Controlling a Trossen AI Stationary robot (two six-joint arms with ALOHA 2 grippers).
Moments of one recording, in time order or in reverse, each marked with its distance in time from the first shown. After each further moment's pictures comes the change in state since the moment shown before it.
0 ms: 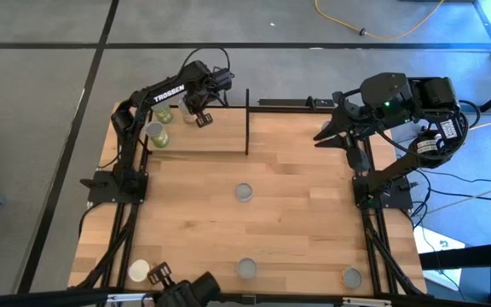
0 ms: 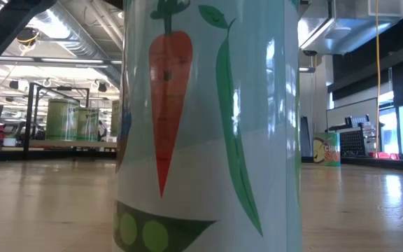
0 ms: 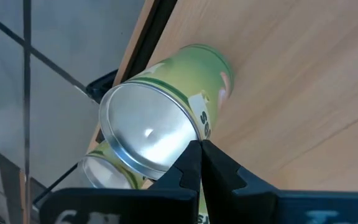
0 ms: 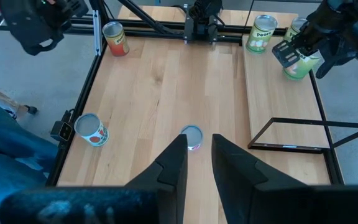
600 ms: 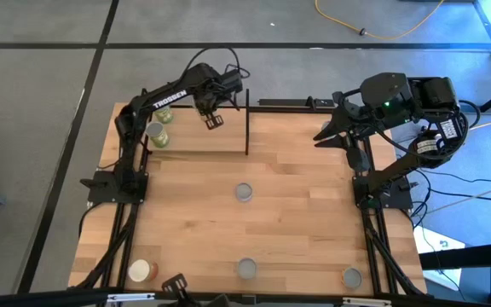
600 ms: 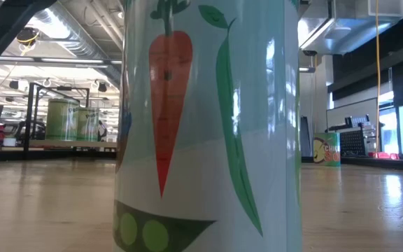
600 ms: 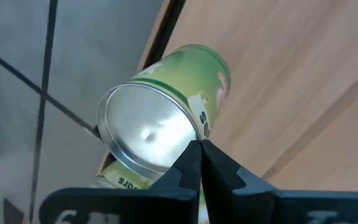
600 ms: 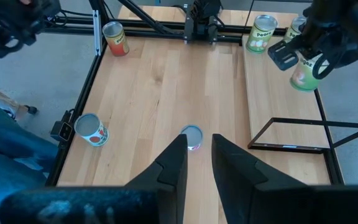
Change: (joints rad) left arm -0.131 0.002 0.156 0.000 0.003 -0.011; right arm 0.000 0.000 0.000 0.000 0.000 0.000
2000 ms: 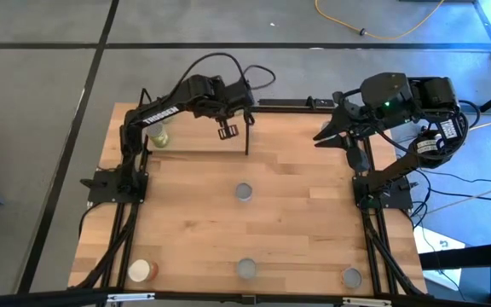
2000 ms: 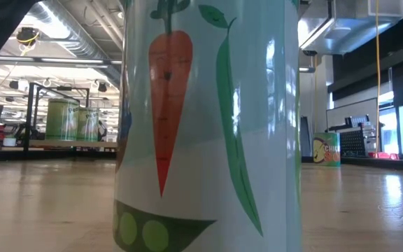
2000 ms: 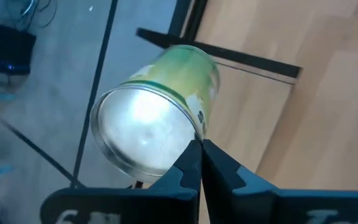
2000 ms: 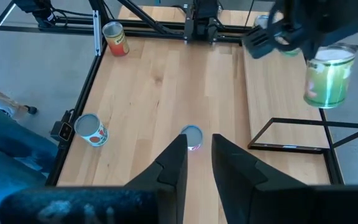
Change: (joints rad) left arm -0.277 0.000 0.325 -0.001 -0.101 0.005; right arm 0.000 0.000 0.000 0.001 0.000 0.000
